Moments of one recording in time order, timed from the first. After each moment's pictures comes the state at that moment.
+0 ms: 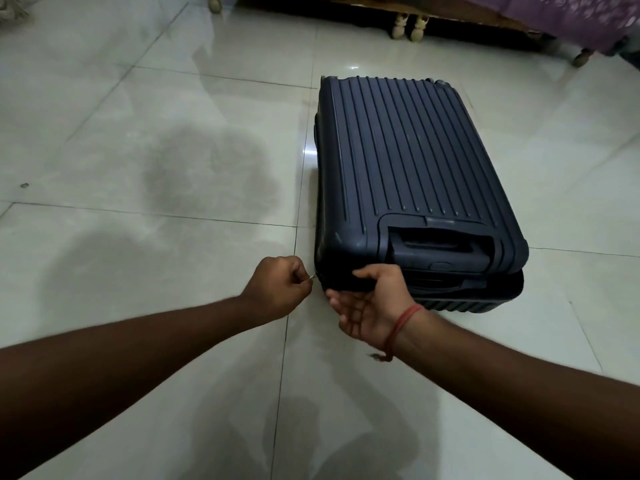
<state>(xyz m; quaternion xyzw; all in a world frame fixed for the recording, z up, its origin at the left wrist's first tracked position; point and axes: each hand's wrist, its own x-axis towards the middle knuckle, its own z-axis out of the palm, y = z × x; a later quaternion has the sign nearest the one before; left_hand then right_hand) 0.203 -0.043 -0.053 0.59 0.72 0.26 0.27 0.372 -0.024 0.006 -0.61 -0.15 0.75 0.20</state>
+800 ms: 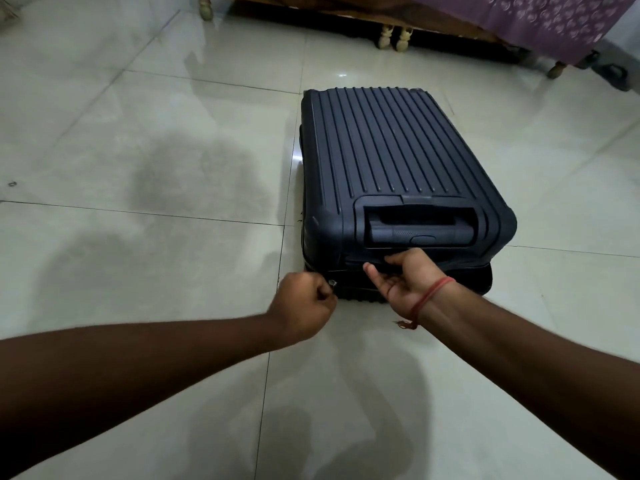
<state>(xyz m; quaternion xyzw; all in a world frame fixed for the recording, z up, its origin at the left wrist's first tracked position) 0.272 -0.067 -0.040 0.60 0.69 0.28 0.29 0.418 0.004 0.027 -0.58 -0.11 0.72 0.36</state>
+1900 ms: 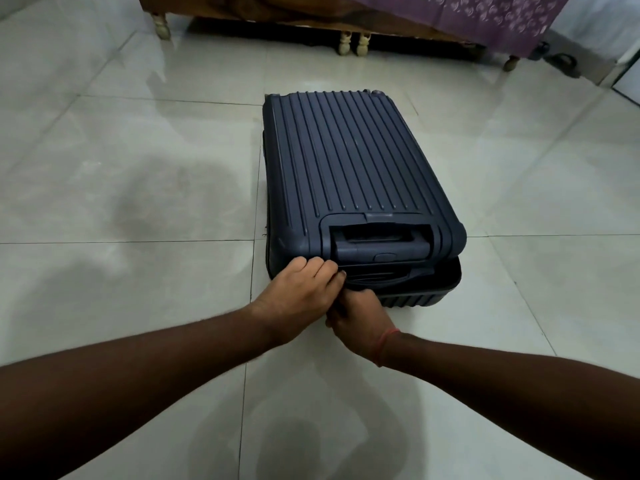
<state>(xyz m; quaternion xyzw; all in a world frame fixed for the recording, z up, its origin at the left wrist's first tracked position) 0.286 -0.036 -0.021 0.88 0.44 0.04 -0.16 0.445 -0.018 -0.058 -0.47 -0.82 0.27 0.18</state>
